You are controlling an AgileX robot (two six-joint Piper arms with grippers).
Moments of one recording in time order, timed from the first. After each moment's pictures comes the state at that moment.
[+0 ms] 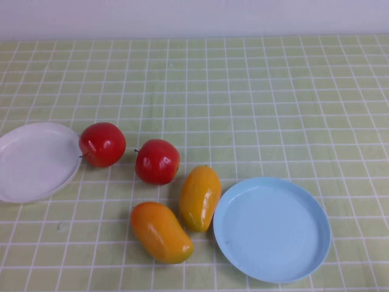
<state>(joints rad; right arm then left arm) 0.01 -0.01 0.03 0.07 0.36 -0.13 -0.14 -0.01 0.02 0.17 0.38 -0.11</state>
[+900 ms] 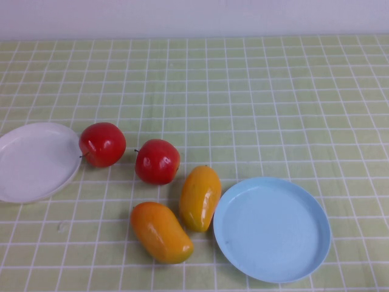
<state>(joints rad) 0.01 -0.01 0.03 0.07 0.36 -0.13 -0.14 -0.01 0.02 0.10 0.17 -0.67</state>
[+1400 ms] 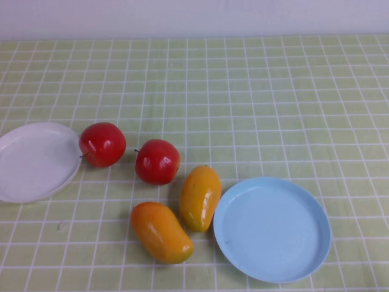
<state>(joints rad) 0.01 -0.01 0.03 0.11 0.36 -0.13 -0.14 0.00 0.02 0.10 0.07 -0.79</state>
